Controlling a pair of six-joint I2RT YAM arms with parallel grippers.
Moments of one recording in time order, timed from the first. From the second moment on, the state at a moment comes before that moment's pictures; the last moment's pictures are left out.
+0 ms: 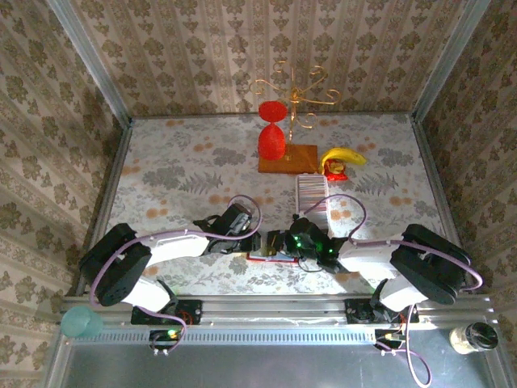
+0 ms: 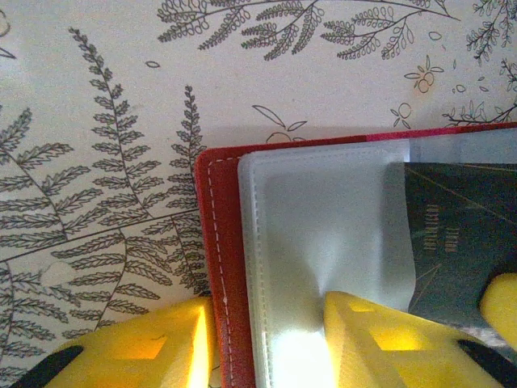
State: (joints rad) left arm -0.88 1.46 0.60 -0.18 0.11 -0.75; right arm 0.90 1.47 0.45 0.34 -0.03 1.21
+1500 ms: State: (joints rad) left arm -0.88 1.41 0.55 -0.14 0.11 -0.77; right arm 0.91 1.56 0.64 0.01 -0.06 1.08
